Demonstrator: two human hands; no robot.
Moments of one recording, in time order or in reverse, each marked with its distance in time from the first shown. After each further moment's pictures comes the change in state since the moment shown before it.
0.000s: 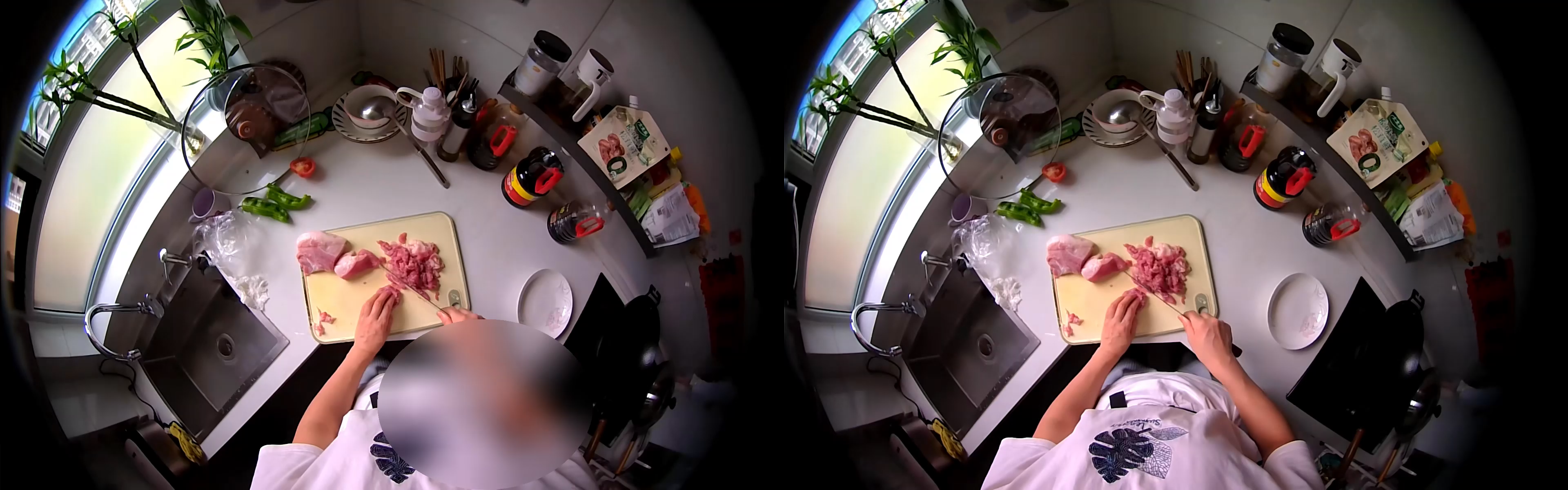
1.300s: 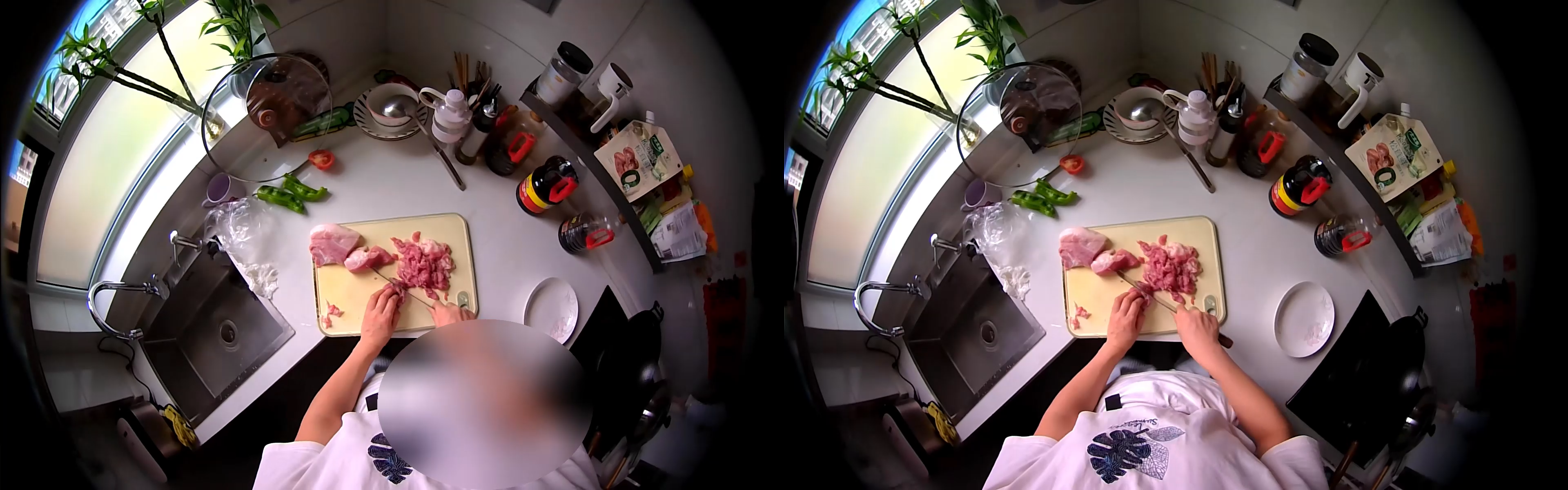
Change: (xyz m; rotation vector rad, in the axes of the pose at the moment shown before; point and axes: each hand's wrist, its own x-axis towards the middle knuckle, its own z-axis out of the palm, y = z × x) left_hand 0.001 -0.002 0.005 -0.053 0.101 -0.077; right_hand 0.024 -0.007 0.045 -0.312 -0.229 -0.064
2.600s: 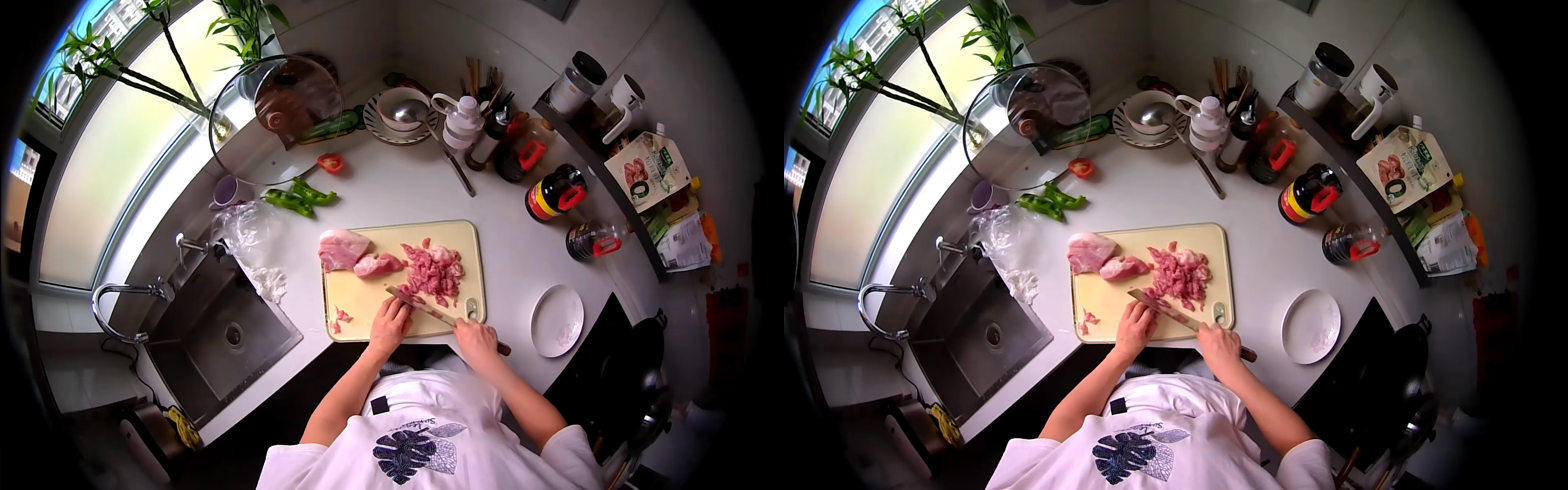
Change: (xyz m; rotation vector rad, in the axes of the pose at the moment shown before) left_hand 0.003 0.001 -0.004 -0.002 -0.013 0.069; right_hand -0.024 0.012 -0.021 -0.049 -0.096 0.010
